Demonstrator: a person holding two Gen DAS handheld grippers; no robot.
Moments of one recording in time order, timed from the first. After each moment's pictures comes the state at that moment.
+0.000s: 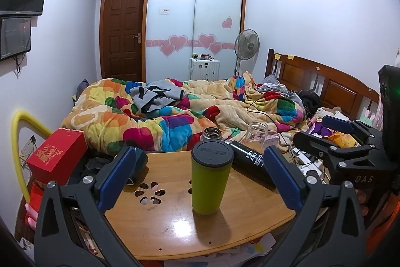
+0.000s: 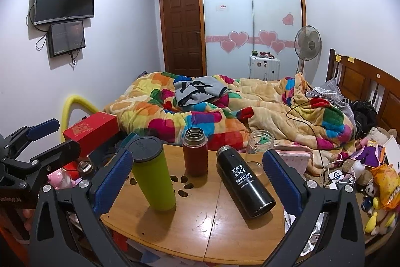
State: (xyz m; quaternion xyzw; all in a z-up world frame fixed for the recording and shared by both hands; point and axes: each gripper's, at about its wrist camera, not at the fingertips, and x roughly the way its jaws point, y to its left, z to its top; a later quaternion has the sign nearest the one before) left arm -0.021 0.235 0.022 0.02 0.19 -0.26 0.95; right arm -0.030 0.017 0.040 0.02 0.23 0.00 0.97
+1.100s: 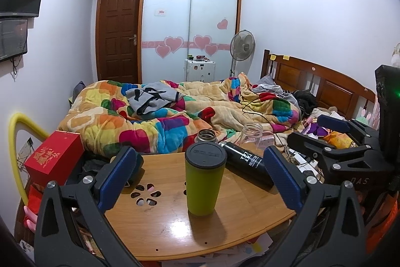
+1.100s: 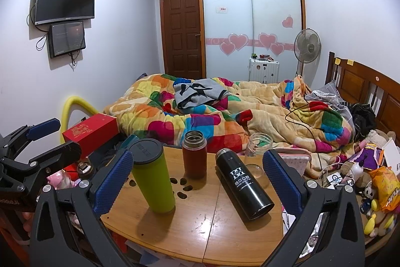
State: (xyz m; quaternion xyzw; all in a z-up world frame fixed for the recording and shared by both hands) left arm -0.021 0.233 0.028 0.02 0.18 -0.27 0.95; right arm -0.031 0.019 0.041 0.01 0.23 -0.01 0.97
